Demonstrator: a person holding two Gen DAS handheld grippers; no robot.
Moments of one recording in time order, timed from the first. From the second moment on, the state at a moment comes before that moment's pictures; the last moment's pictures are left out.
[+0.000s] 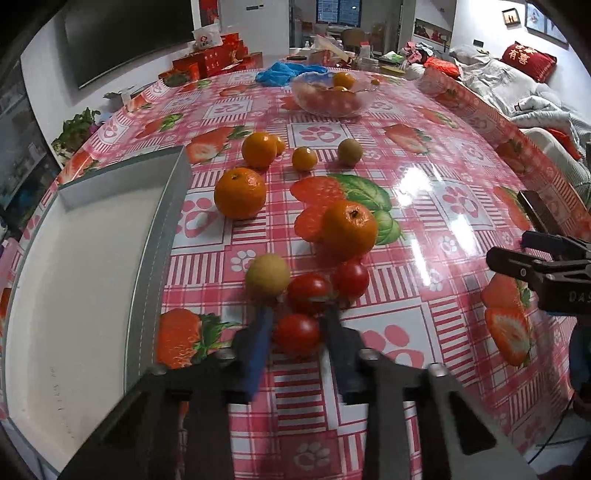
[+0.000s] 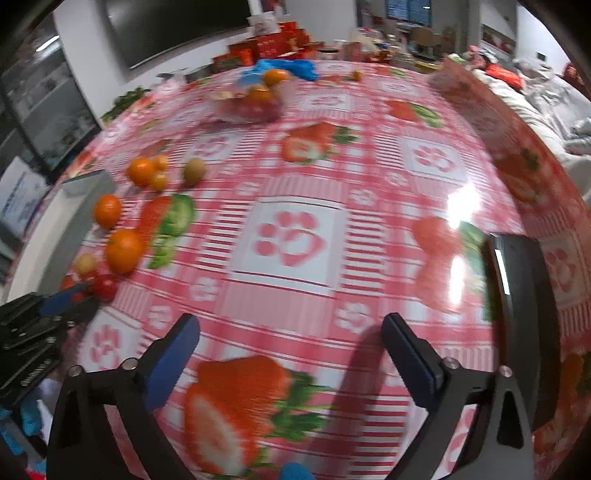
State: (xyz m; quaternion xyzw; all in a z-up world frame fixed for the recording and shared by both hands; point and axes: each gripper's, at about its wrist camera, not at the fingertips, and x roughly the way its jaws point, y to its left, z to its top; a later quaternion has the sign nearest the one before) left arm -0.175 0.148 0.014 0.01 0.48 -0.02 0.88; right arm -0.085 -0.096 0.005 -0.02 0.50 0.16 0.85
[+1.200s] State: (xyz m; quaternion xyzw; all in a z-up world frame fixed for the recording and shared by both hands) left arm -0.200 0.232 0.074 -0.08 0.43 0.04 0.90; right arm 0.026 0.022 0.013 -0.05 0.51 0.22 0.83
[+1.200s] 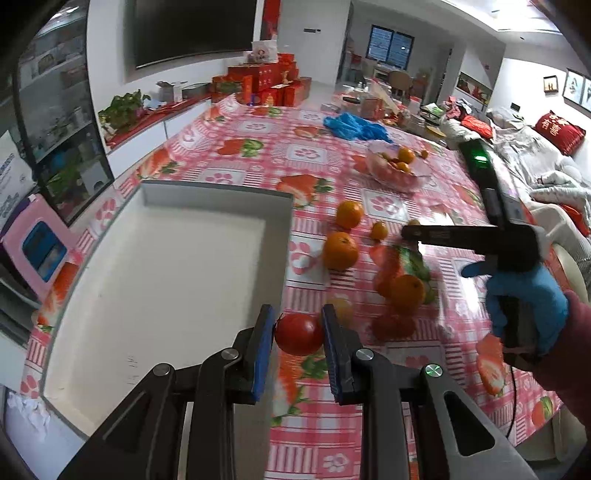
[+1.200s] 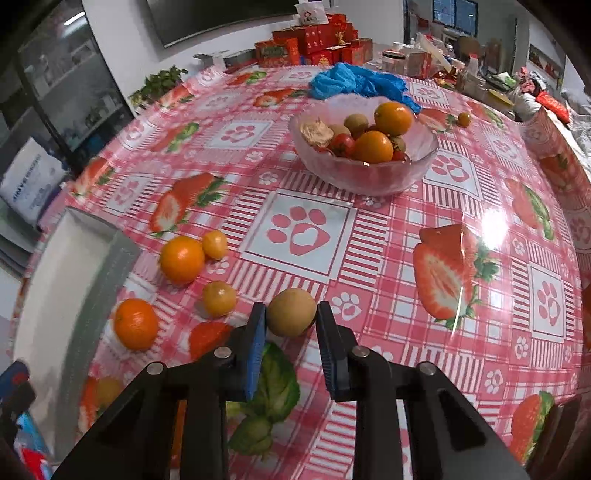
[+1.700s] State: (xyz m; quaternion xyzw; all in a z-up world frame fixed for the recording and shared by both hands) left arm -0.204 0.298 0.072 -0.09 0.41 0.10 0.90; right arm -0.032 0.106 0.068 -0.09 0.47 0.33 0.81
